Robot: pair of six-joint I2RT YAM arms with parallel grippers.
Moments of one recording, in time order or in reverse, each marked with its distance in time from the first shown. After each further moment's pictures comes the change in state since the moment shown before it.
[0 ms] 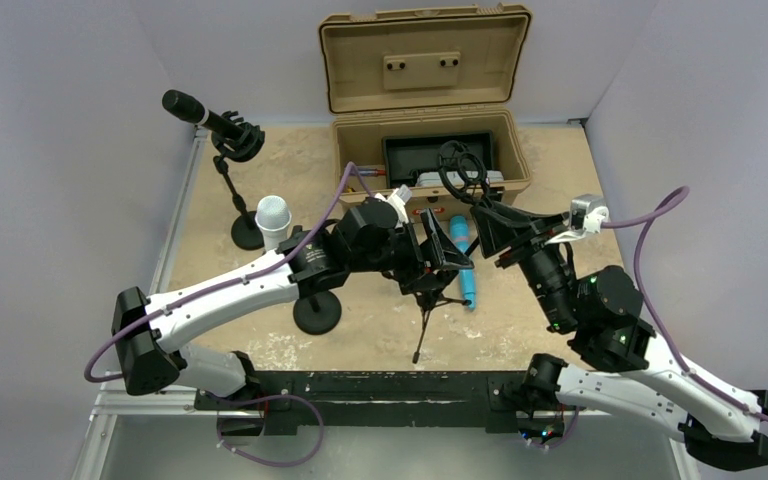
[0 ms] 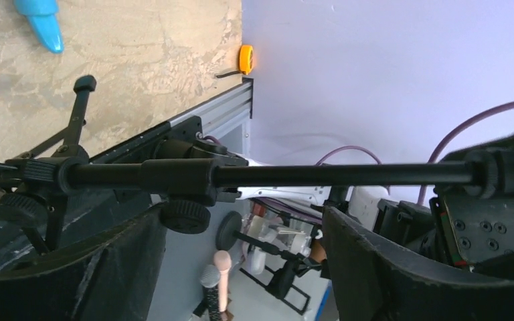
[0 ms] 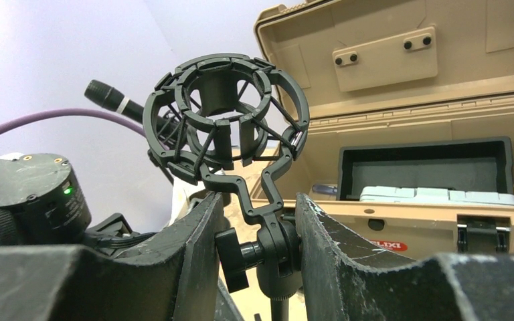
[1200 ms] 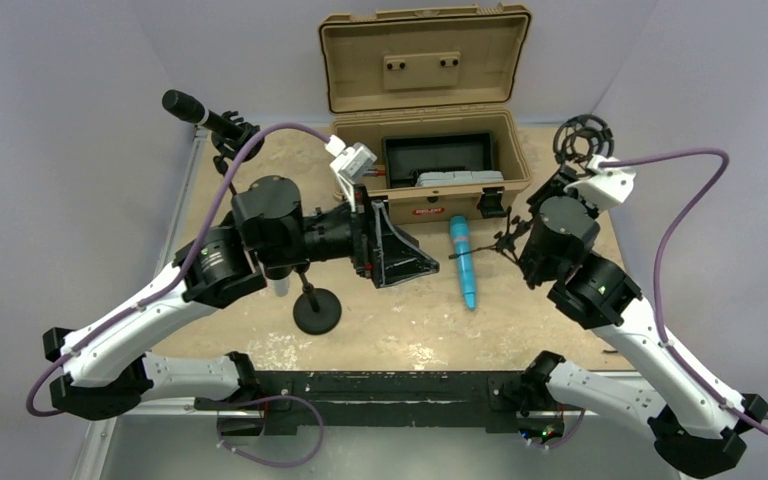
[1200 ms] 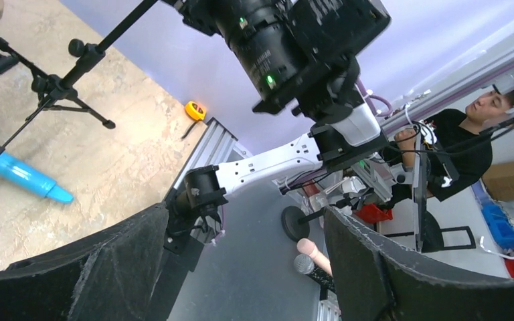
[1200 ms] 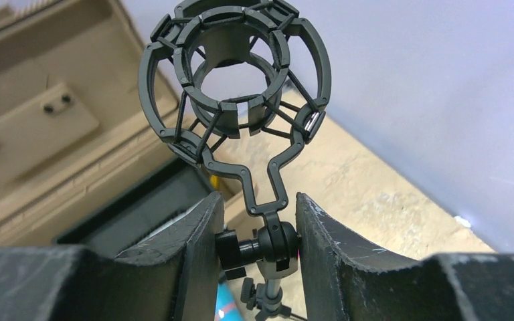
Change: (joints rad) left arm -0.018 -0.244 0.240 -0.106 0.091 0.671; right arm -0.326 0.301 0.289 -0.361 0.681 0.080
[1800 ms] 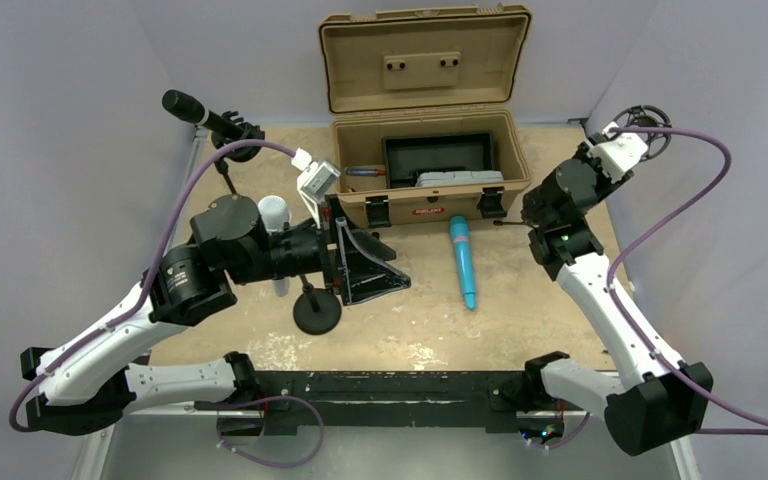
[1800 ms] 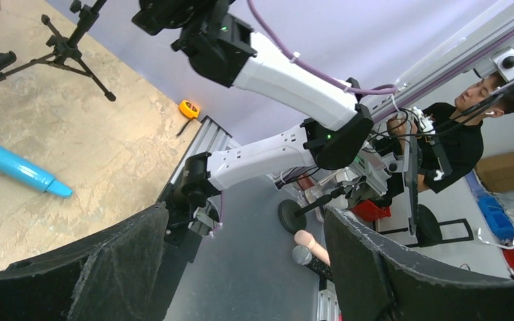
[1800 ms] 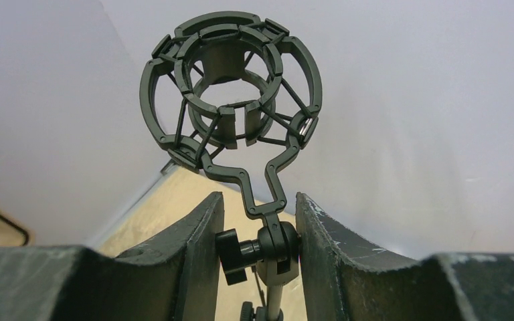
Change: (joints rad) left arm 0.001 -0.140 -0.095 0.003 0.016 0.016; right arm -0.446 0.227 -0.147 0.700 0.003 -0.362
